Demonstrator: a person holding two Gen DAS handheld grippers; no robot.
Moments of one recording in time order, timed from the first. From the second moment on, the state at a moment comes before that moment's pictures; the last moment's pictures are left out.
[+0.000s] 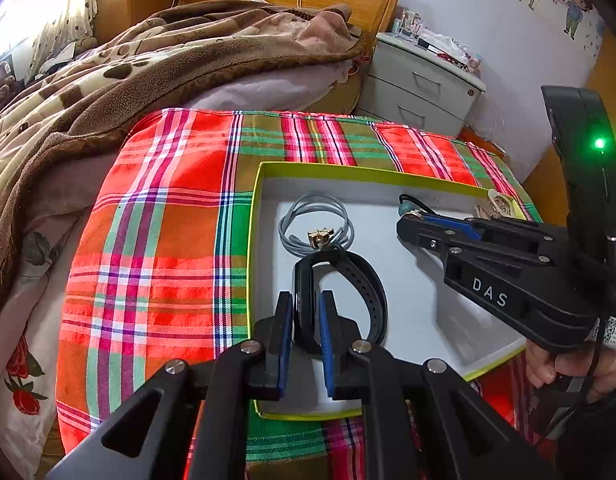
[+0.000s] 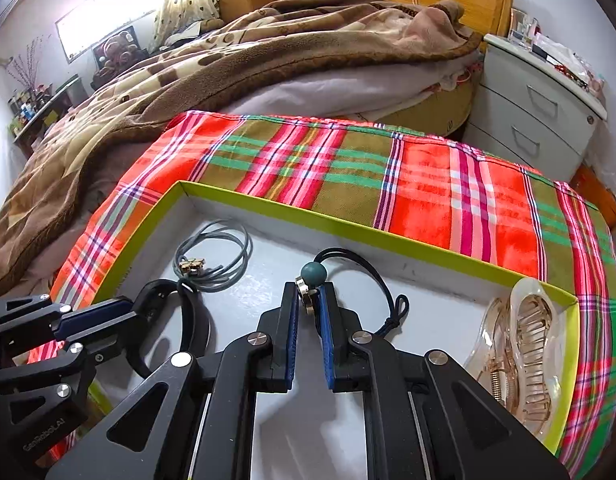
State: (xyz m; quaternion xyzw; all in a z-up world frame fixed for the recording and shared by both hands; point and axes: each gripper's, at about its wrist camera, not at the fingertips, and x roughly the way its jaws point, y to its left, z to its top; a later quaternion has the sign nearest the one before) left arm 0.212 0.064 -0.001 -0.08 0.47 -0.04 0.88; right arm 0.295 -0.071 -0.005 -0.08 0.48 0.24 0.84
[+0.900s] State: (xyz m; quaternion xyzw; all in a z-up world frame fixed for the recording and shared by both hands) left arm 0.195 0.067 0.016 -0.10 0.45 -0.05 0.89; right arm 0.276 -0.085 0.021 -0.05 0.44 0.24 0.86
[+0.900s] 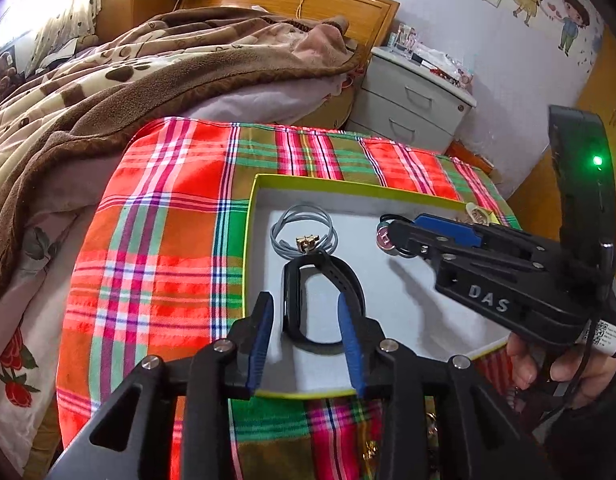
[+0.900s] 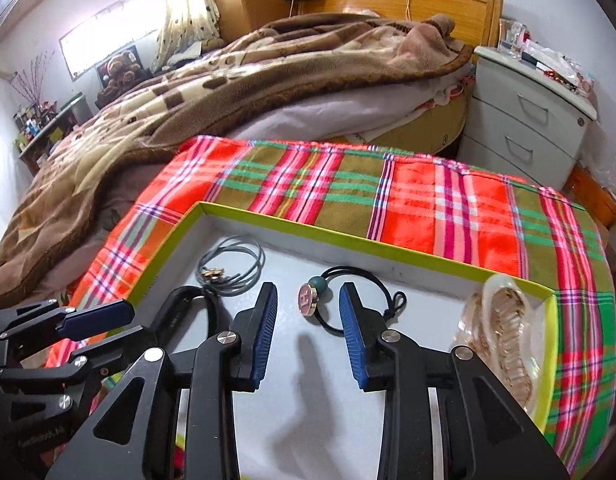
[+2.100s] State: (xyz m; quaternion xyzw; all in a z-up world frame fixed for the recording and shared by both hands) left arm 0.109 0.078 0.016 -0.12 0.45 -0.06 0.88; right arm 0.151 -0.140 0.023 0.03 0.41 0.23 0.88
